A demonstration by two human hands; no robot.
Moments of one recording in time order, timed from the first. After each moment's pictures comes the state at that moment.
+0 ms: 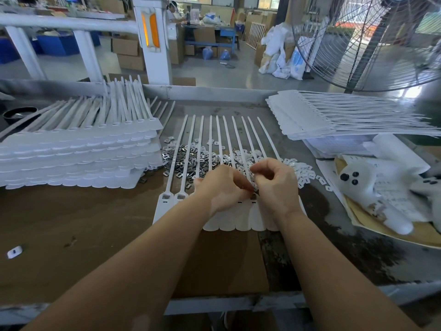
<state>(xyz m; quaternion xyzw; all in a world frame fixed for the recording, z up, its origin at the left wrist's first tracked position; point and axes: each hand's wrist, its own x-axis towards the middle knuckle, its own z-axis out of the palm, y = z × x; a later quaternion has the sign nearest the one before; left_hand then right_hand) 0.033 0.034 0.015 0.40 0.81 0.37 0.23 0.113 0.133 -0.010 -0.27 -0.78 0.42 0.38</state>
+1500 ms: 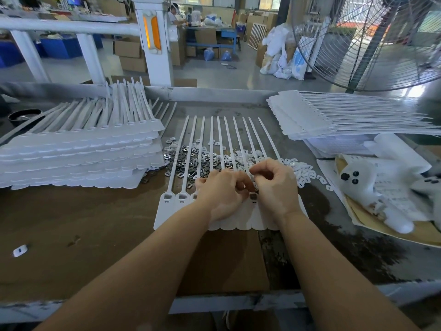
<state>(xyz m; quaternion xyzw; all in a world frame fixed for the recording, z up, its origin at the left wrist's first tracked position) 0.040 0.031 0.003 0.43 0.85 0.29 0.08 0.116 0.130 -0.006 -0.28 -0.79 0.41 0.37</state>
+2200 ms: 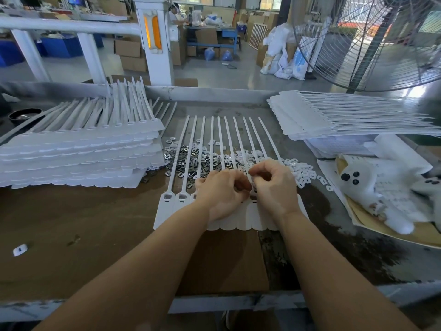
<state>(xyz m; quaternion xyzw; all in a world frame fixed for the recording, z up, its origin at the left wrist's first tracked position) 0.036 0.032 0.001 0.42 0.84 0.32 0.10 0.116 0.130 -0.006 -0.28 -0.81 0.38 0.35</state>
